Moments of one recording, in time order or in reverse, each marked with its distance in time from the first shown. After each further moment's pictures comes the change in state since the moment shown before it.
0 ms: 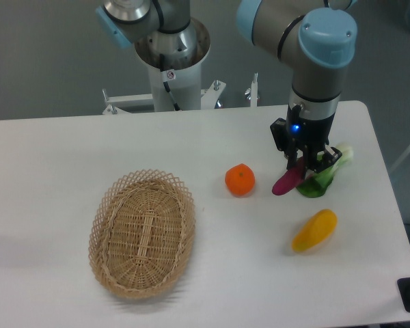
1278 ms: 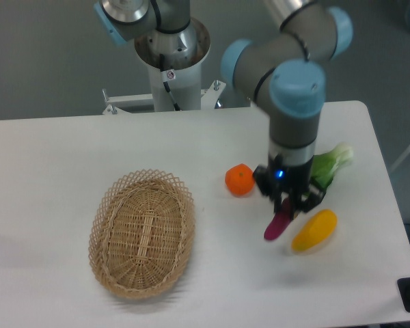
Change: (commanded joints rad) arm -0.156 -0.208 -0.061 0.415 0.024 -0.491
